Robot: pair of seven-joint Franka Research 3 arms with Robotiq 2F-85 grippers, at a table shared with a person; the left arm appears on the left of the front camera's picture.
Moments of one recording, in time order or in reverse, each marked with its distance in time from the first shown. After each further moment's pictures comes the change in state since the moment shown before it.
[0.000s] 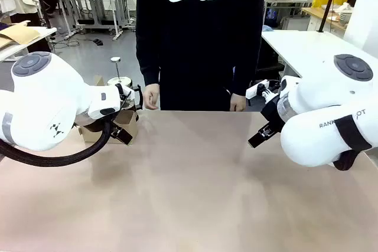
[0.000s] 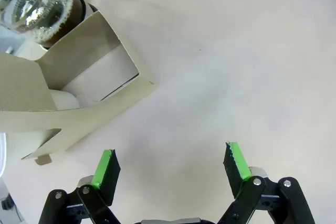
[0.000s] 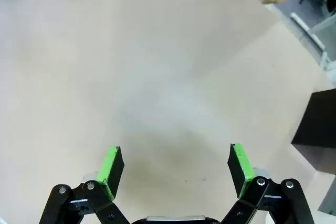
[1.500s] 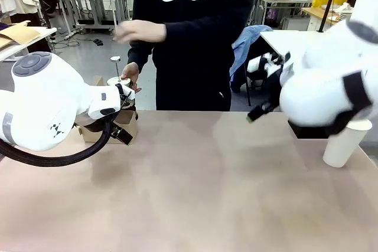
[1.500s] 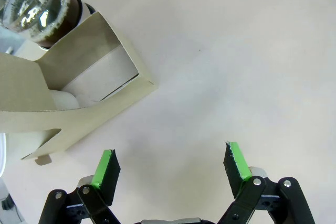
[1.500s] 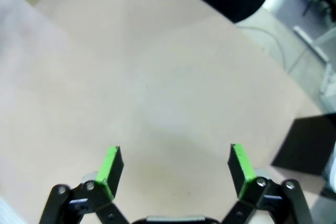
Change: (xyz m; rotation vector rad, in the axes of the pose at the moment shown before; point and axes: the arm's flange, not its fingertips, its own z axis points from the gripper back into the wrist) left arm 0.000 0.000 0.000 0.000 0.000 -0.001; right arm 0.062 -0.043 0.050 0.074 -0.074 -0.020
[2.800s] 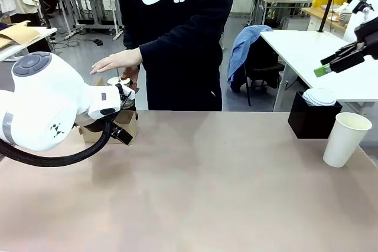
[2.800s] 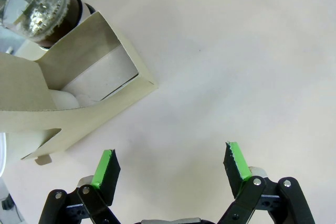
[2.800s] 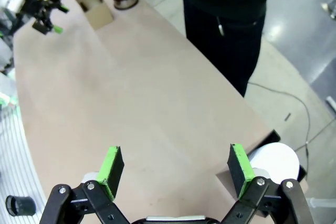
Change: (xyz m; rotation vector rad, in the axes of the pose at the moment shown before) left arm 0.000 0.000 0.000 0.001 0.000 0.000; right arm -0.048 -0.191 0.111 0.318 -0.263 0.122
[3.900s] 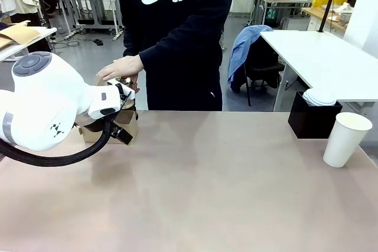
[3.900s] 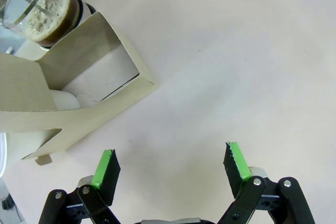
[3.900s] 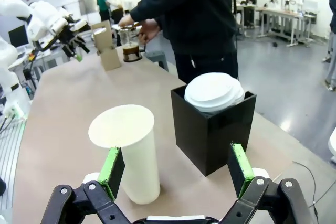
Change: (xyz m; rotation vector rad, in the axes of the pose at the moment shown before) left arm 0.000 0.000 0.000 0.001 0.000 0.000; right arm -0.291 -0.131 0.068 0.107 -0.566 0.023
